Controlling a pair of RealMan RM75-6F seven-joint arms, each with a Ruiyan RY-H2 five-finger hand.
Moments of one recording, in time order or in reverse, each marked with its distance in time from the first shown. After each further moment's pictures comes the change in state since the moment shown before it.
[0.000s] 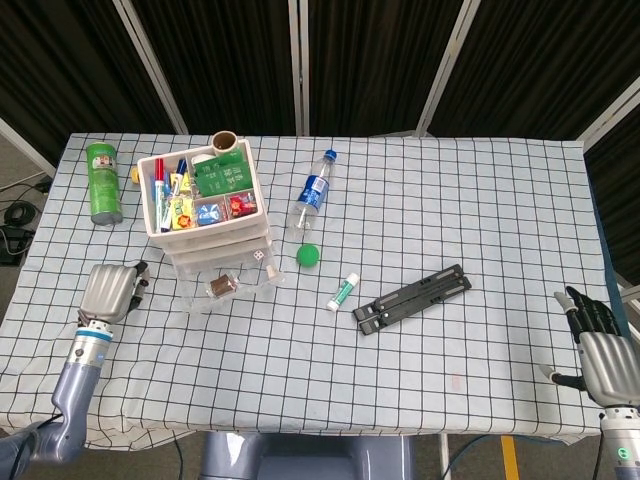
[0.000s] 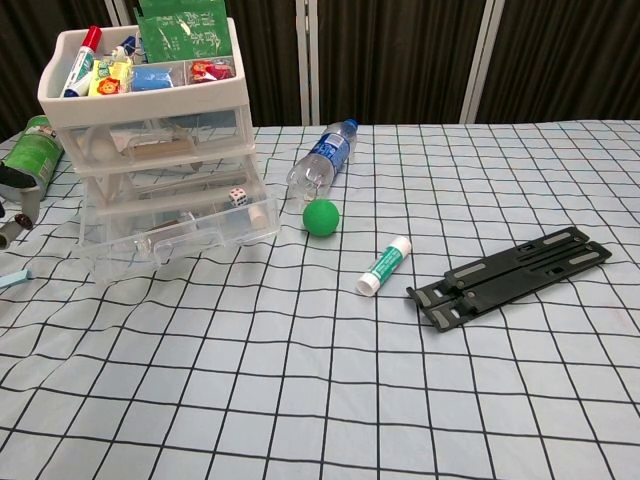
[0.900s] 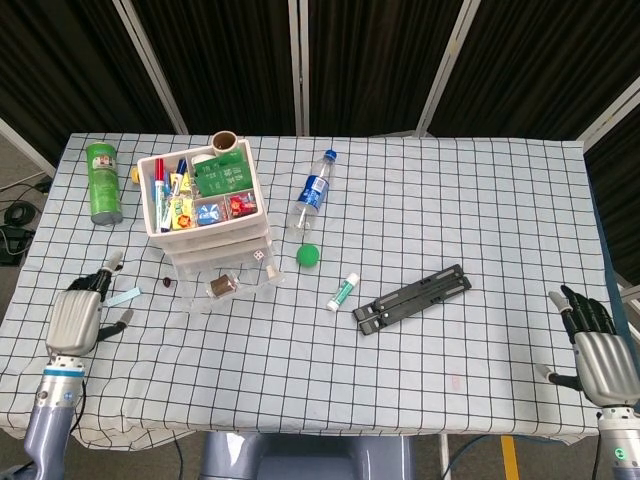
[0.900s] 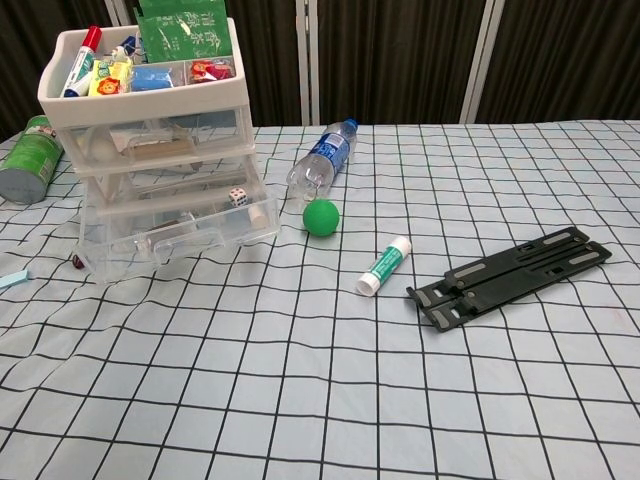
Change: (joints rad) left arm 0.199 0.062 0.049 -0.128 0.179 0.276 -0.261; right arm 0.003 -0.017 -0.004 0.022 -0.033 0.019 -0.012
